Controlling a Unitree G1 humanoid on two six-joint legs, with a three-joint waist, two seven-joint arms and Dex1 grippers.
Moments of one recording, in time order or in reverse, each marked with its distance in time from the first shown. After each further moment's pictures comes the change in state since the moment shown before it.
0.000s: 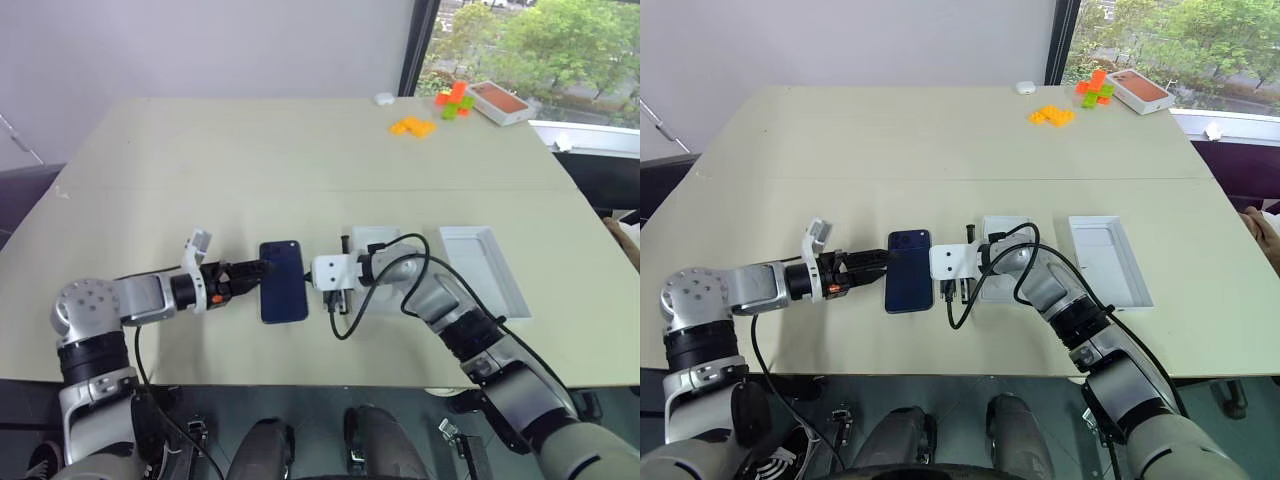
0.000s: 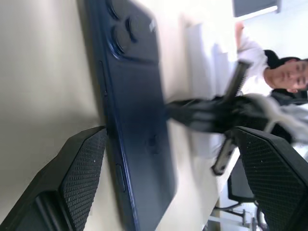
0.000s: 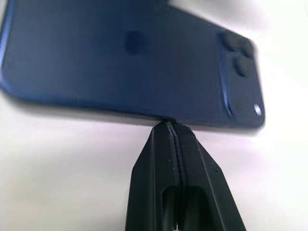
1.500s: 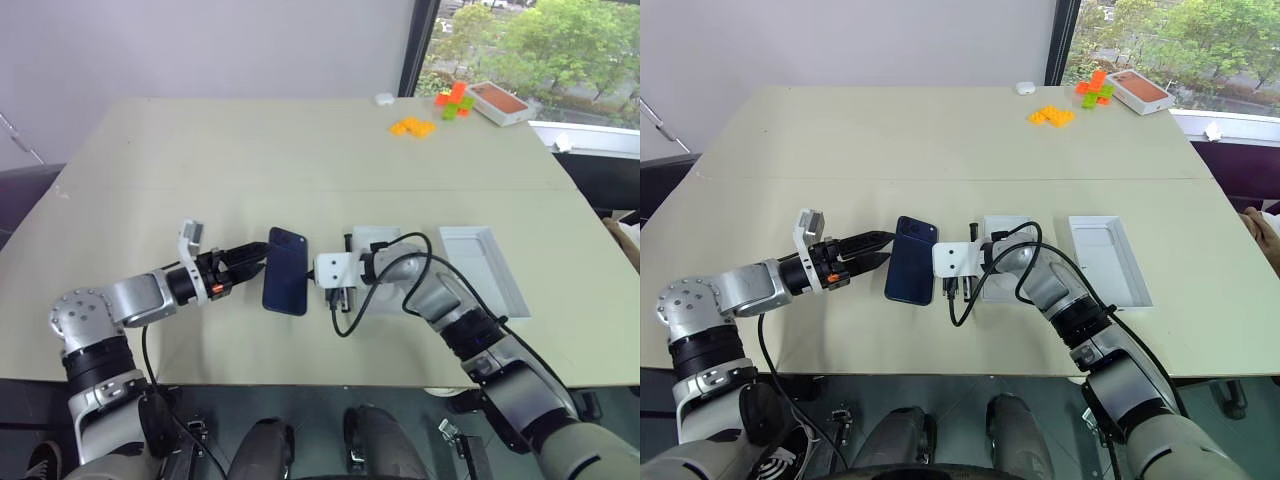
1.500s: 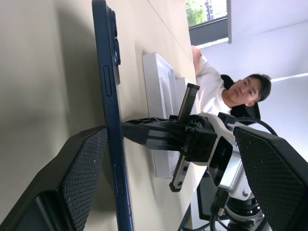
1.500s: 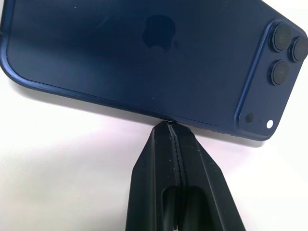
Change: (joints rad) left arm 0.001 -0.055 0.095 -0.027 -0.177 -0.023 0.088; right arm 0.000 0.002 -0.010 0.009 -0.009 0.000 0.001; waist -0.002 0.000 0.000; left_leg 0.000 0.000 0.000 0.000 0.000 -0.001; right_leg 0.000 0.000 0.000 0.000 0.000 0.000
